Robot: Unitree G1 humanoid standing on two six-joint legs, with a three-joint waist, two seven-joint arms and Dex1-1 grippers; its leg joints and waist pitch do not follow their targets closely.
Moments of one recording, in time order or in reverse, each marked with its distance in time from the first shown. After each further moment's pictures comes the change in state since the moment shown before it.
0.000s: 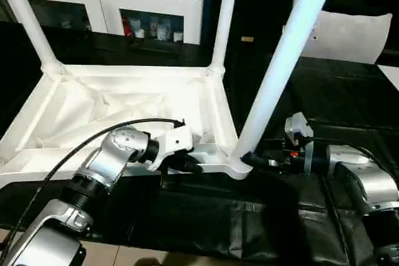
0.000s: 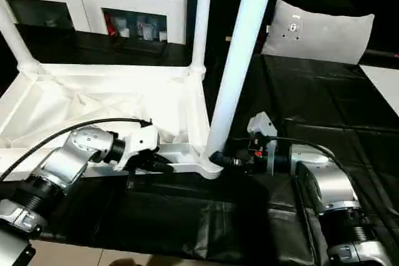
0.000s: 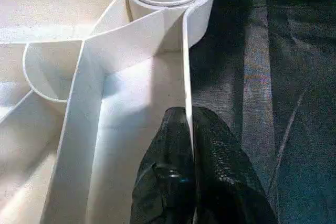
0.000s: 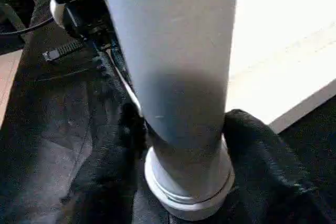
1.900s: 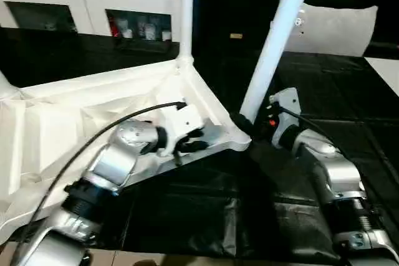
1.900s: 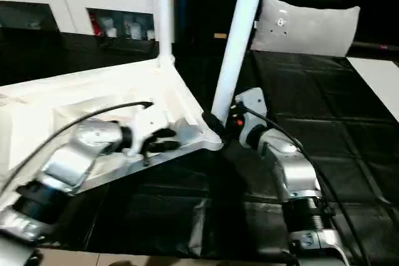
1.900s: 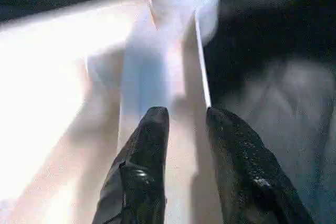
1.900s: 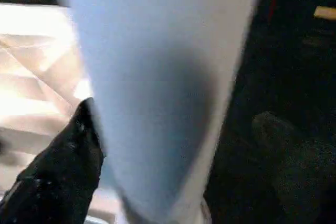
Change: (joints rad) left arm 0.089 0.041 0.048 -0.386 0.069 0.356 0.272; right arm -0.109 0.260 -0.080 0.040 -0.136 0.033 -0.646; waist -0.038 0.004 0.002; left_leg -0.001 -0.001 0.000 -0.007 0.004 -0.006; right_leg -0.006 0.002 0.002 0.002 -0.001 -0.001
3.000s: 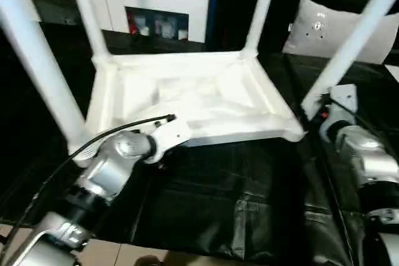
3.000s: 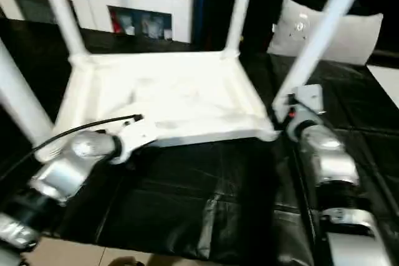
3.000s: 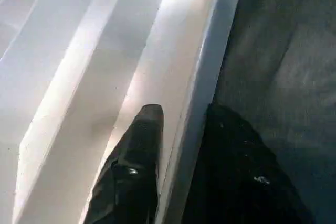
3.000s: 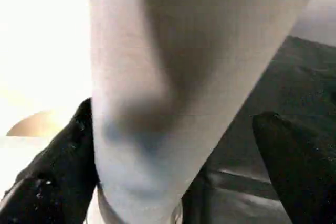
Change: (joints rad) left arm -0.019 -0.082 -0.069 0.219 0.101 -0.149 0.291; right arm -0.088 -0.237 -0.150 0.344 -0.029 -0.135 -0.269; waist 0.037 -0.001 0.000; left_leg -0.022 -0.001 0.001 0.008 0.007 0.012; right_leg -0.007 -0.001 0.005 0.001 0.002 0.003
